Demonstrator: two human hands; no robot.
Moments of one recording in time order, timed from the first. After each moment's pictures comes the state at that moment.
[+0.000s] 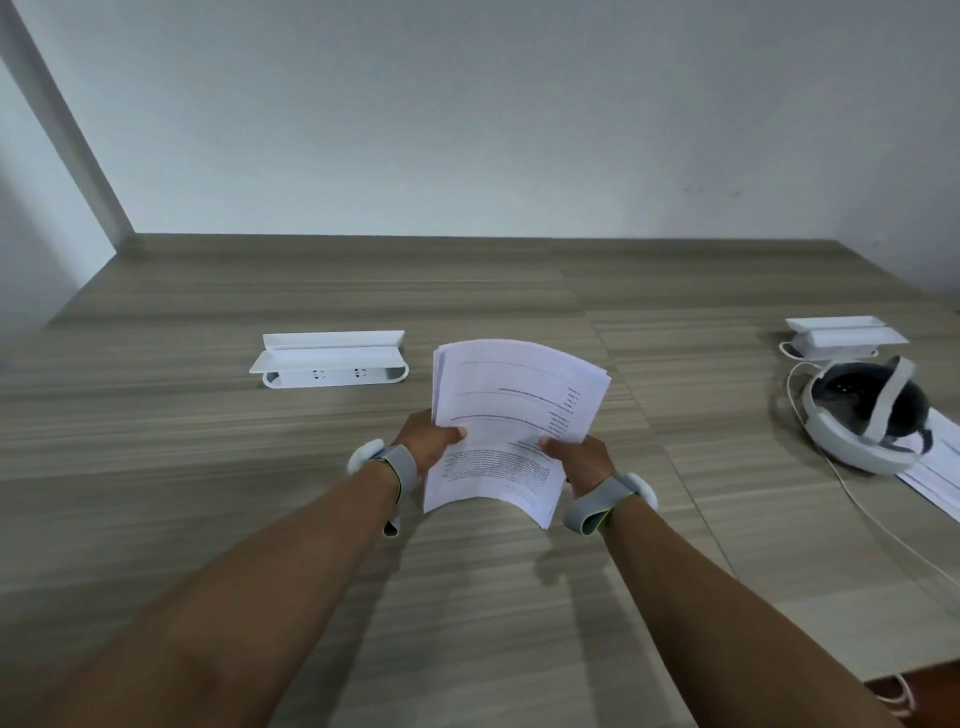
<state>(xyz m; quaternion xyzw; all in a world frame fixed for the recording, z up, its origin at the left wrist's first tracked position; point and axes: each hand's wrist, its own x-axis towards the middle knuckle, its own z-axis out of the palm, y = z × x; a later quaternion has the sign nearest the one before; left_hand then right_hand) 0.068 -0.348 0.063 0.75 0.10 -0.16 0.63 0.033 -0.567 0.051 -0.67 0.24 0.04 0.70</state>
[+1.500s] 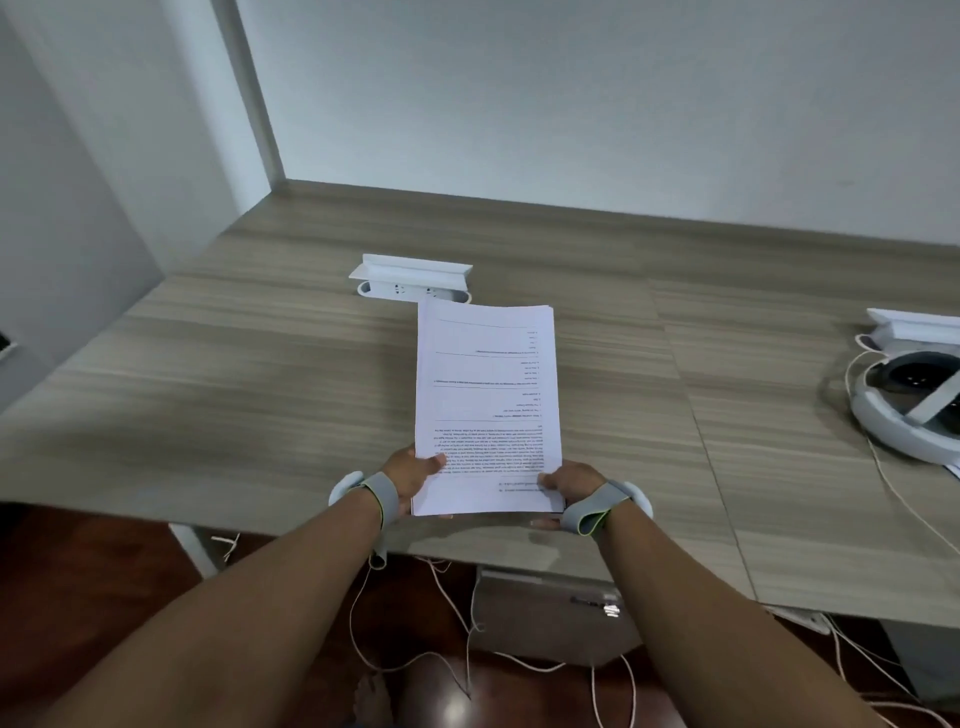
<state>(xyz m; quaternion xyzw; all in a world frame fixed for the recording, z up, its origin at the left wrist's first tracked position) -0.184 -0.348 0.023 0.60 0.26 -0.19 0.73 -0.137 -0.575 0.019 -0.74 0.20 0.32 0.56</state>
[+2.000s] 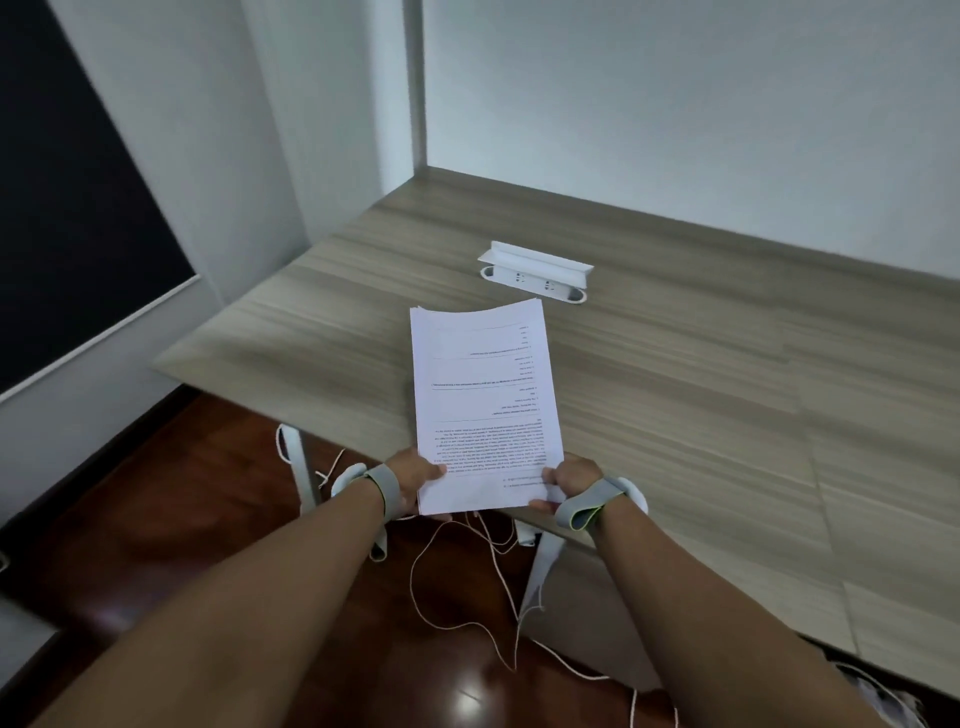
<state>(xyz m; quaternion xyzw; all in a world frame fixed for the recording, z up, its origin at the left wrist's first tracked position) -0.296 -0.251 0.031 0.57 0.36 -0.15 0.72 -0.195 -0.455 0.029 -0.72 0.16 0.38 0.56</state>
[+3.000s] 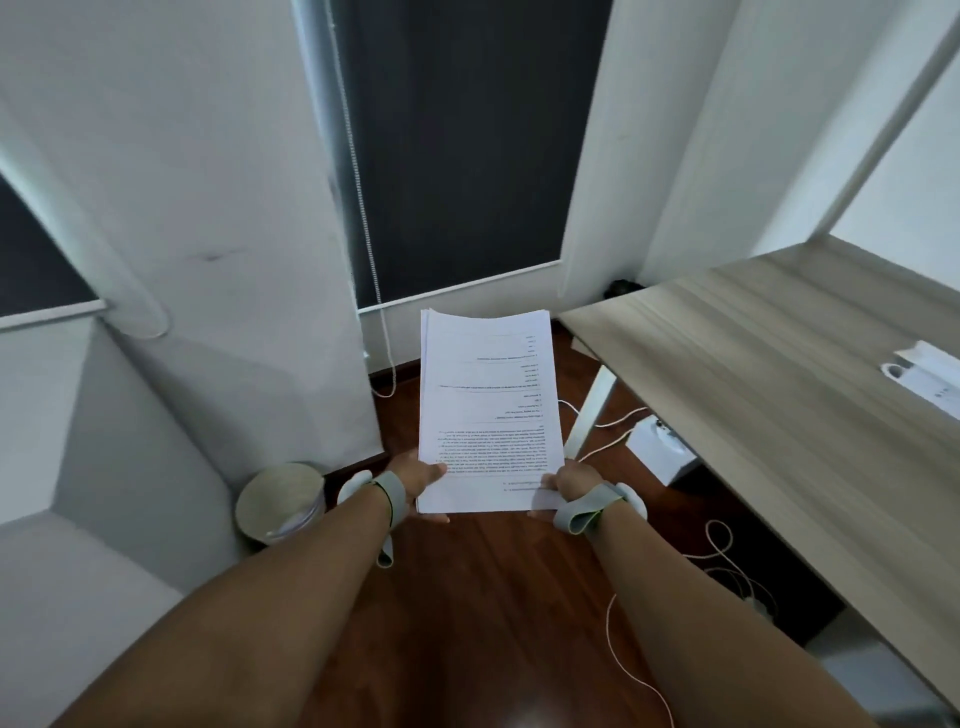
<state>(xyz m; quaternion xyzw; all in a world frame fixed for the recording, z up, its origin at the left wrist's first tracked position) -0.739 -0.046 0.034 0.40 0.58 0.15 0.69 -0.537 -0.133 0.056 -0.84 -0.30 0.41 0.18</state>
